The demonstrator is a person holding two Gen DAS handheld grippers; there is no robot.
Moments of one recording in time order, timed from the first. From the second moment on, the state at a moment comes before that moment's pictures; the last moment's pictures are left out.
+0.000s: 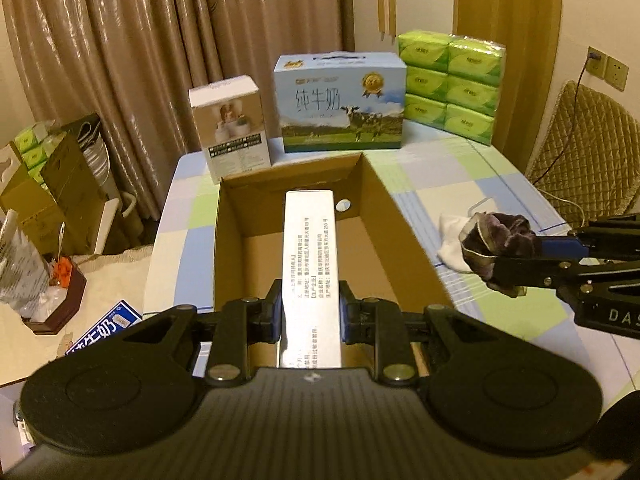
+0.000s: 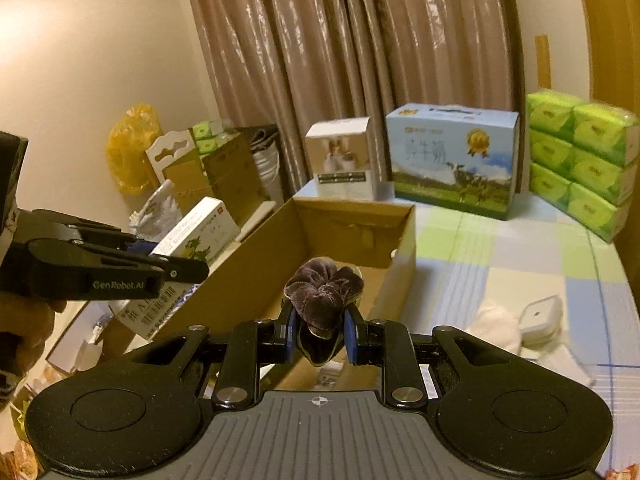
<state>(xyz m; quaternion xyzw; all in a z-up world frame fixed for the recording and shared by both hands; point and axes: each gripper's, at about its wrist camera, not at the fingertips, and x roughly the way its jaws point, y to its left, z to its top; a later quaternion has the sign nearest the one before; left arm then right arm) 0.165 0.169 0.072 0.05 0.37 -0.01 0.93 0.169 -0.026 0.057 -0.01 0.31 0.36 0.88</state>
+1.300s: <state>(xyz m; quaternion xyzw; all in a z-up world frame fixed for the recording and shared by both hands) 0.126 0.214 0.046 -0.03 0.36 0.03 0.93 0.160 -0.036 0.046 0.00 0.30 0.35 0.89</state>
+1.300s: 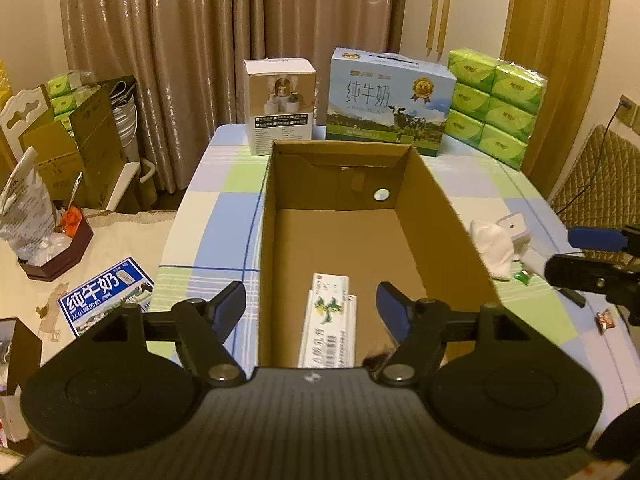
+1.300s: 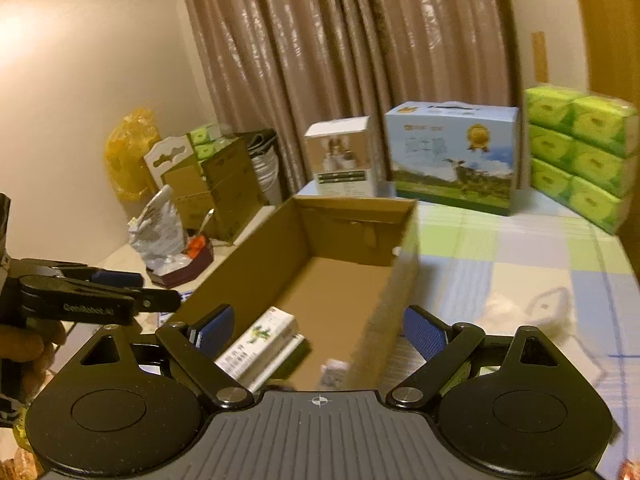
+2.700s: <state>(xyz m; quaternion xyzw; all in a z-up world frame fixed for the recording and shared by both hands) 0.084 0.014 0.047 -0.04 0.35 -0.08 0.93 0.036 -0.325 0.026 0.02 0.32 0.09 0.94</state>
